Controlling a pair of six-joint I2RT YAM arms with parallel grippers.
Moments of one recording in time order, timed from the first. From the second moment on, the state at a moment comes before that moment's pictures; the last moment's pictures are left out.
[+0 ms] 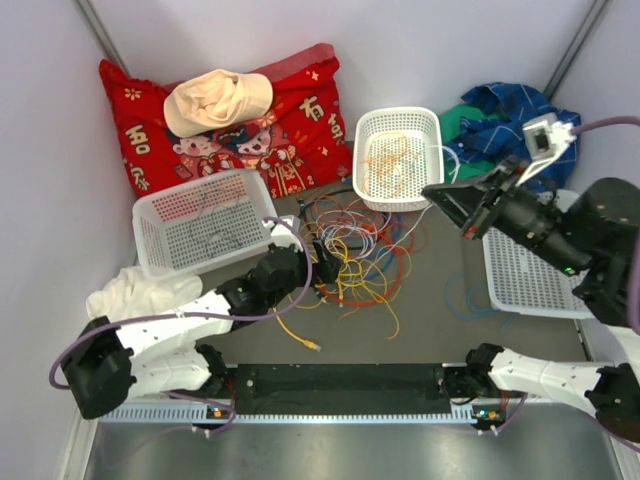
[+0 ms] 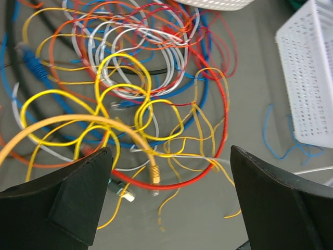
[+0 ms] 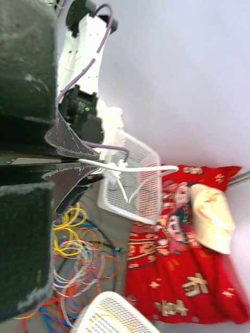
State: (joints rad) left arm -0.90 1.11 0.60 0.11 -0.29 -0.76; right arm 0.86 0.92 1.67 -0.72 0.04 0.41
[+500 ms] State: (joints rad) left arm -0.90 0.88 0.42 0.31 -0.22 -0.70; right arm 0.86 0.93 1.60 -0.72 0.04 0.40
